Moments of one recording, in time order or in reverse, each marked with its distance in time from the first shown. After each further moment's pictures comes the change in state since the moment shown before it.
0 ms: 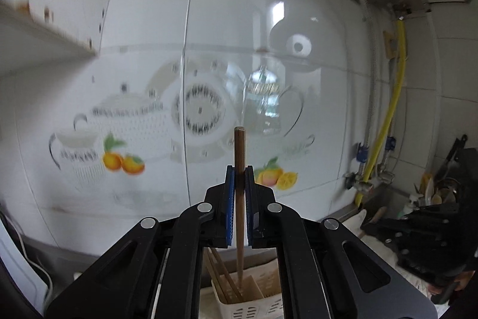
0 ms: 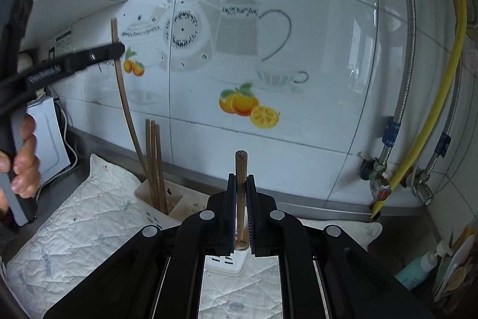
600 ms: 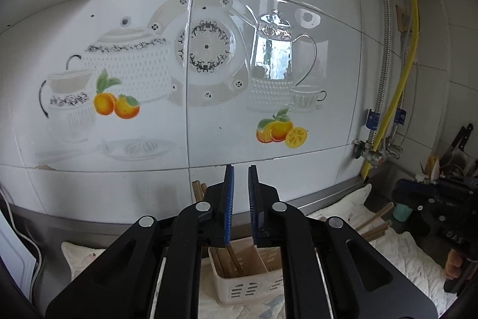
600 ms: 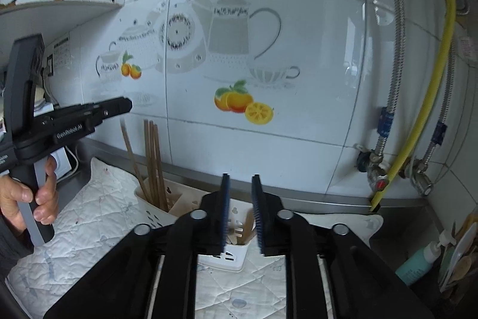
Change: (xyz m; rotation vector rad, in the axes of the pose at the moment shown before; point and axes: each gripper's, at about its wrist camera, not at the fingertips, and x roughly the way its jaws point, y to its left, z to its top) left arm 0.017 0.009 -0.039 -0.041 0.122 0.003; right arm -0.016 -0.006 -0.007 0.040 -0.027 -0.006
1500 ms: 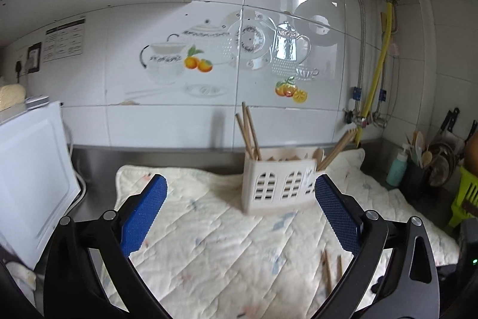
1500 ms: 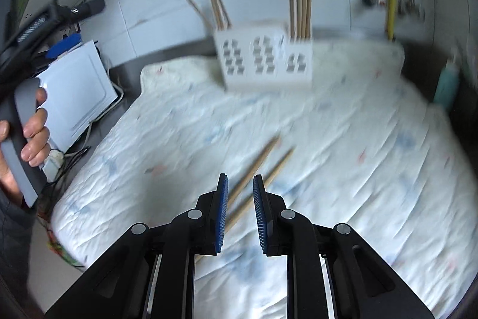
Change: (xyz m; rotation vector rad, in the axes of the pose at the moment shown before) left arm -0.193 0.017 -0.126 -0.038 -0.034 0.102; right arm -0.093 0.129 -0.221 0.248 0.298 0.103
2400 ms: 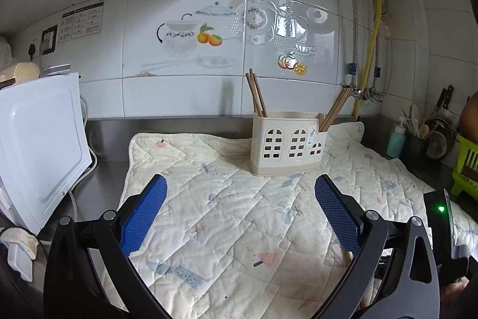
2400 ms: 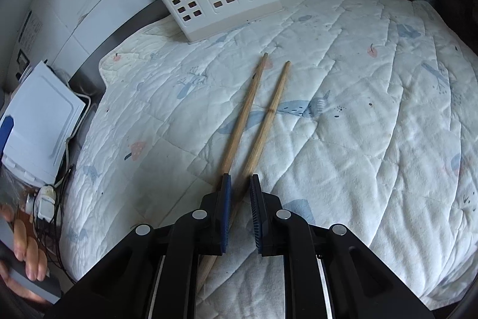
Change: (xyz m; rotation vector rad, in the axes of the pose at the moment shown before) left arm -0.034 0.020 -0.065 0.017 0.022 0.003; right arm 0.053 -0.001 -0.026 0.332 0.168 -0.060
